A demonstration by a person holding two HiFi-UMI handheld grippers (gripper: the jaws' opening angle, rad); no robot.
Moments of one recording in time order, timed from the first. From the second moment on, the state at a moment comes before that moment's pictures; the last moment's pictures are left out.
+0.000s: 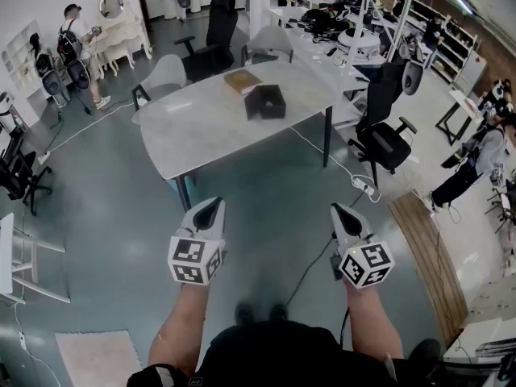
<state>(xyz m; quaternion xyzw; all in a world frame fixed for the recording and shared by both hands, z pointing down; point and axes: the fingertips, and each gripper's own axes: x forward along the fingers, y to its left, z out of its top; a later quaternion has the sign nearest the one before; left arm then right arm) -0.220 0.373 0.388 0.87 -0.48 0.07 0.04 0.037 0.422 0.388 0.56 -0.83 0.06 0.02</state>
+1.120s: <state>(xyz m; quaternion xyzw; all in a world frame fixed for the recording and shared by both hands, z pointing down) -0.179 0.381 0.399 0.88 -0.47 0.07 0.04 0.054 0.432 0.398 0.54 -0.84 0.05 0.03</state>
